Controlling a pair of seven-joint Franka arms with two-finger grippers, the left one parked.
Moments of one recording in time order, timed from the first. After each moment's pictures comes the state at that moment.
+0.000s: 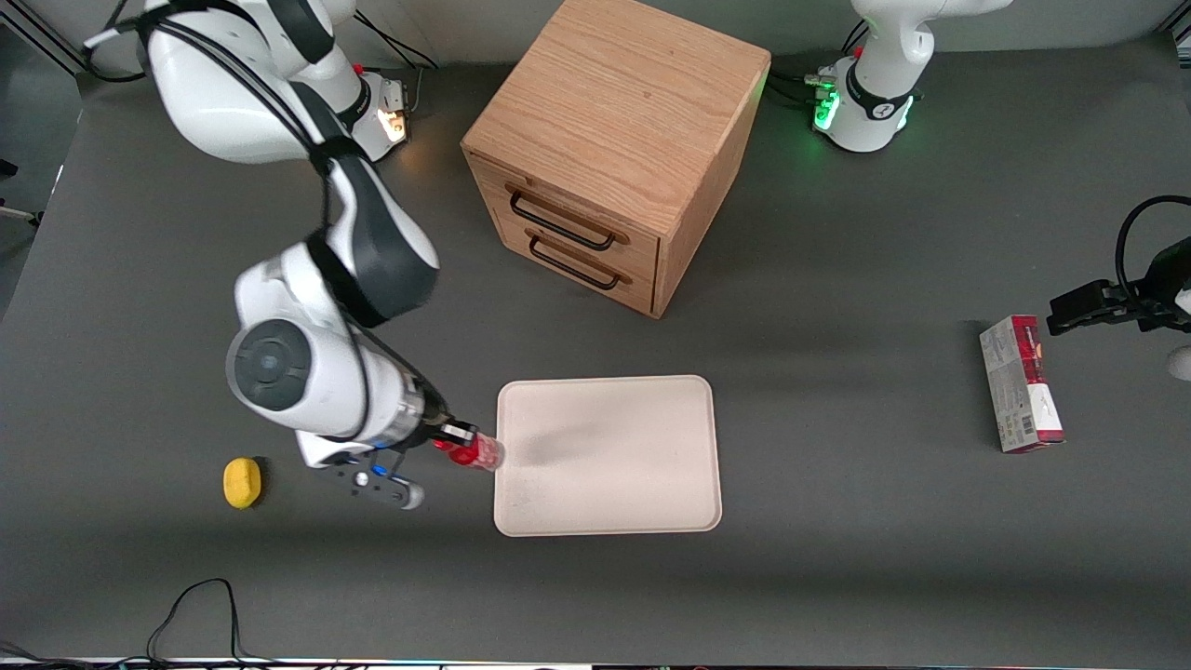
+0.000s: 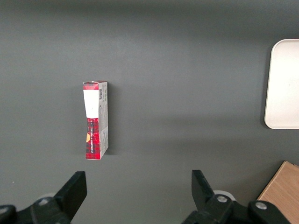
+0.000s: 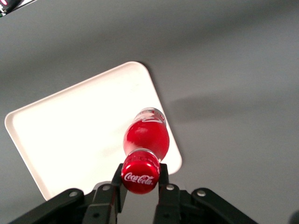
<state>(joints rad) 0.34 0.81 0.11 -0.93 0.04 1.76 0.78</state>
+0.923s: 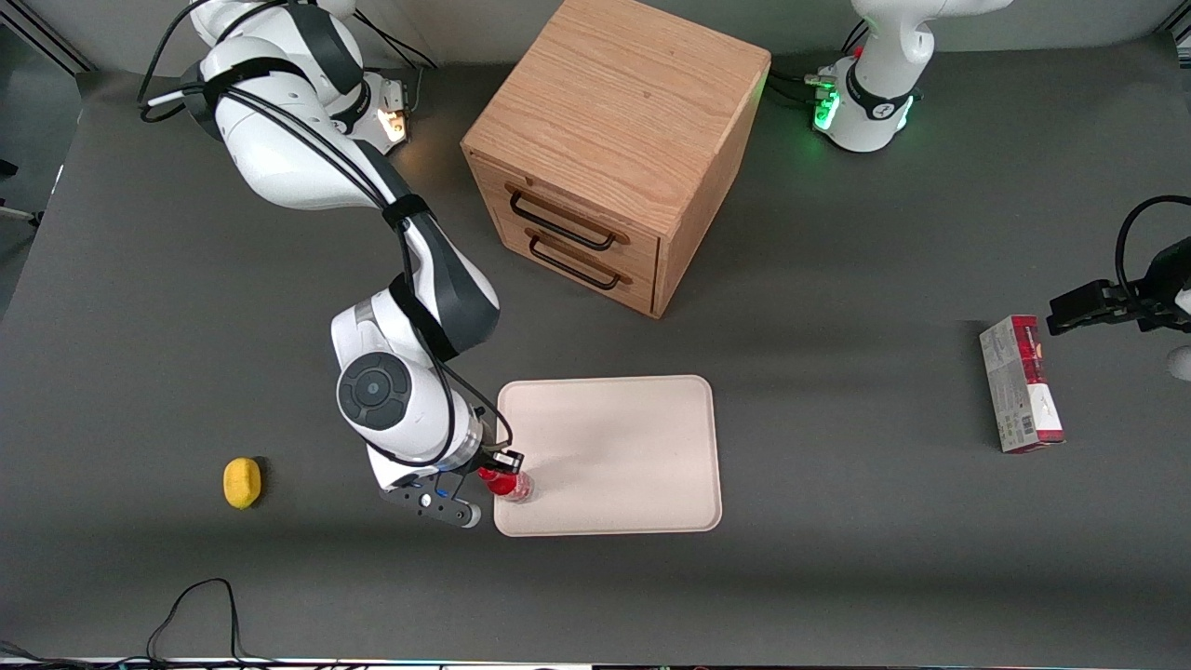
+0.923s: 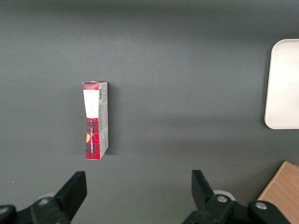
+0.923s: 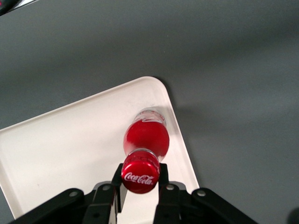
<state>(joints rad) 0.38 0.93 0.11 -0.91 -0.04 1.92 0.78</state>
